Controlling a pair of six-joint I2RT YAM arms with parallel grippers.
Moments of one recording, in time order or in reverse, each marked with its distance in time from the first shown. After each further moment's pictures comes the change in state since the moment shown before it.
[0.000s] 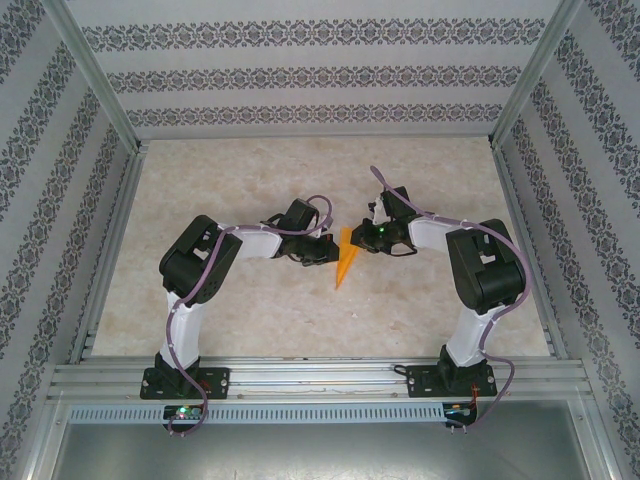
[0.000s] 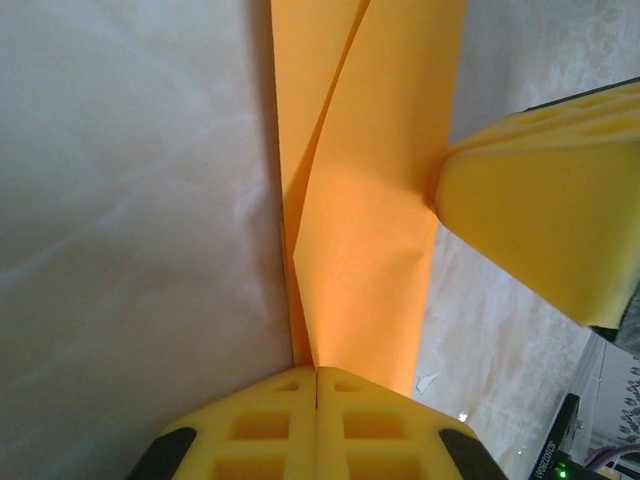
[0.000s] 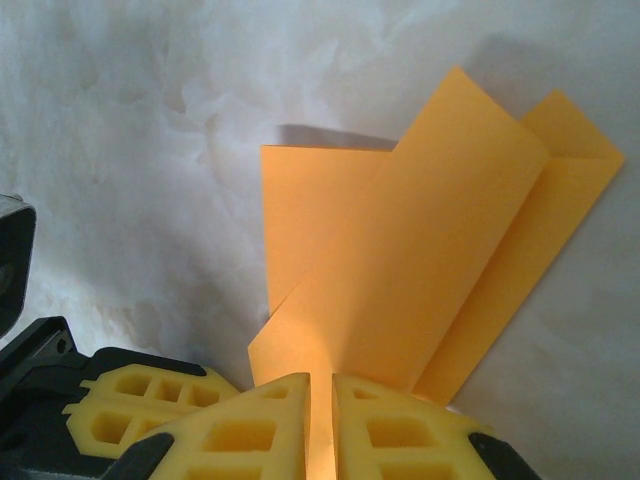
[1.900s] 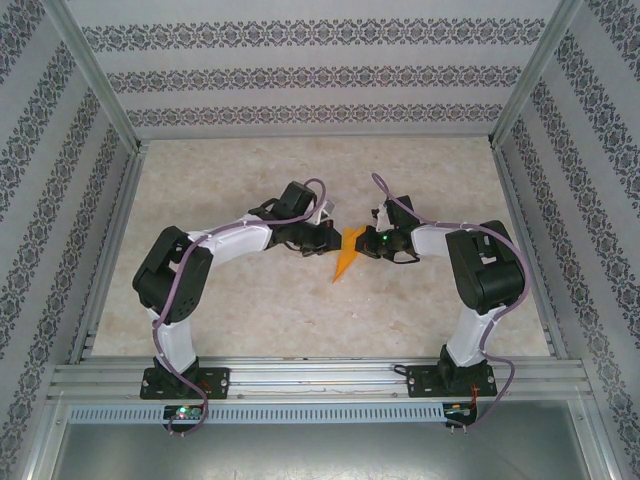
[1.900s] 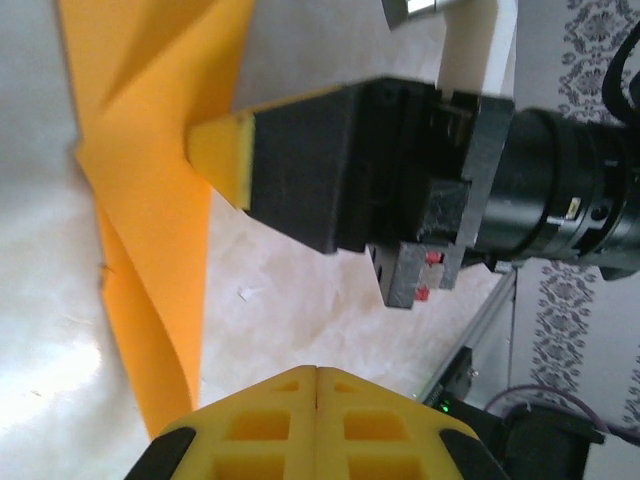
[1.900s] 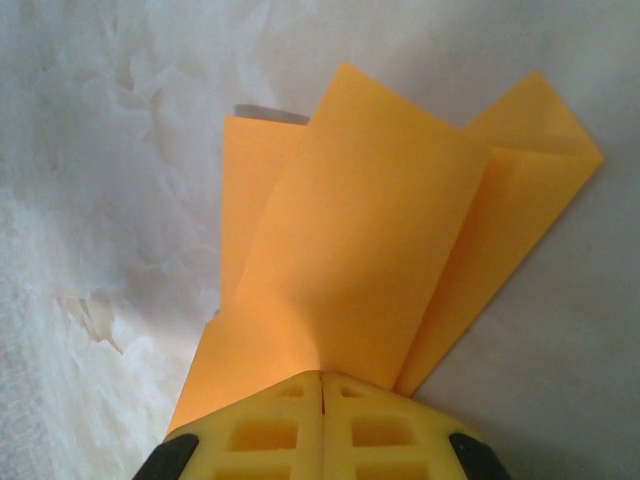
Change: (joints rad) left arm -0.021 -0.197 0.057 -0.205 0.066 -0.057; right arm -0.015 -0.001 -0.100 0.111 0.003 -0.026
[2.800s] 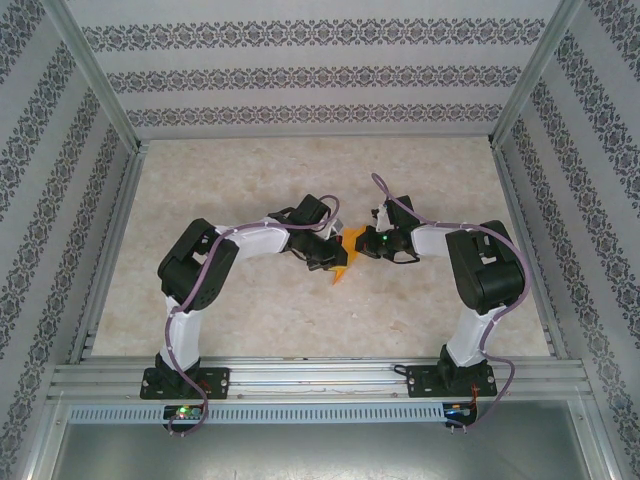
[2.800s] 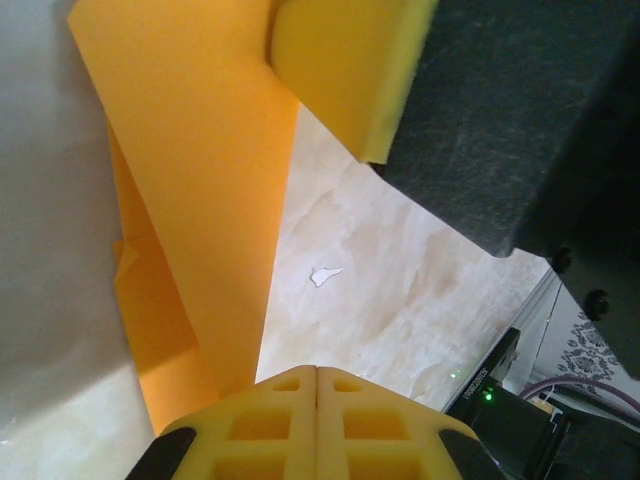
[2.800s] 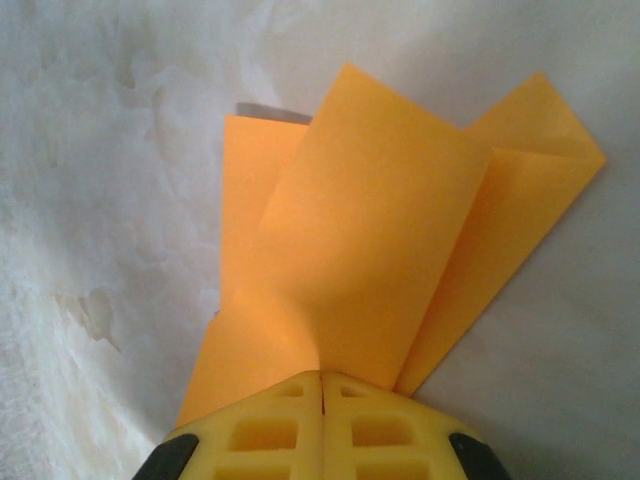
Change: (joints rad) left arm -0.039 0.158 0.060 -0.073 0.013 -0.003; right arm 0.000 0.000 0.000 -0.001 0.000 -0.008
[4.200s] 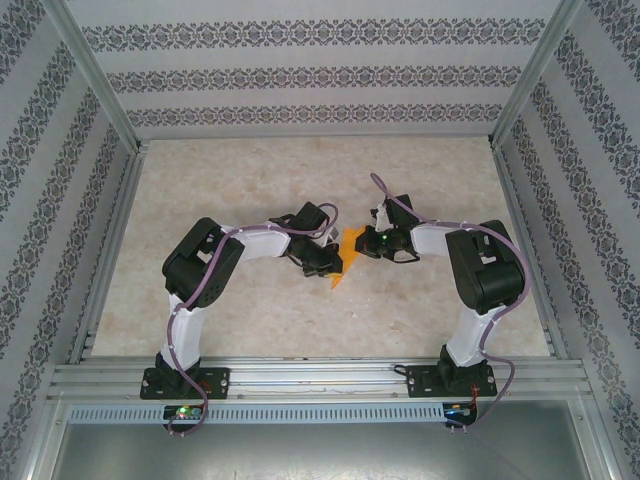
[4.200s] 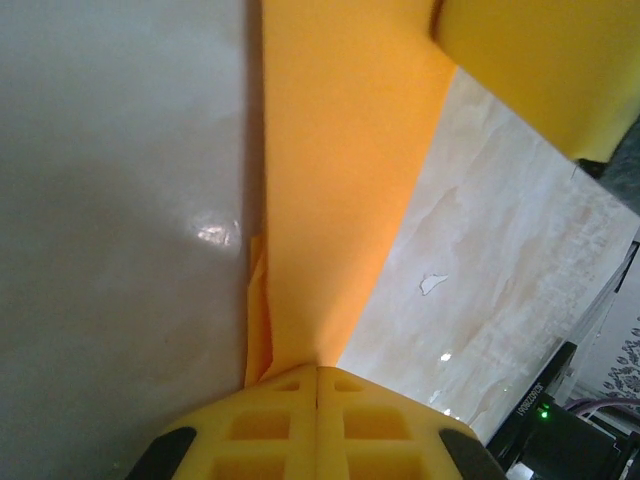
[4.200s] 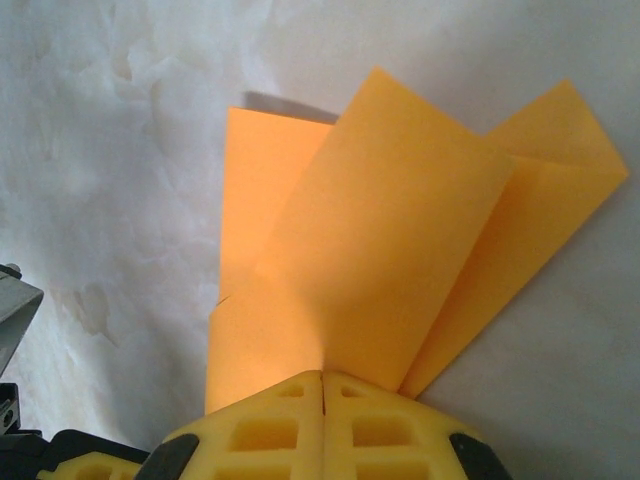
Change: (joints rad) left arm 0.000 0.032 -0.040 0.001 -0.045 0.025; right arm 0.002 0.000 0.023 -0.042 0.000 -0.014
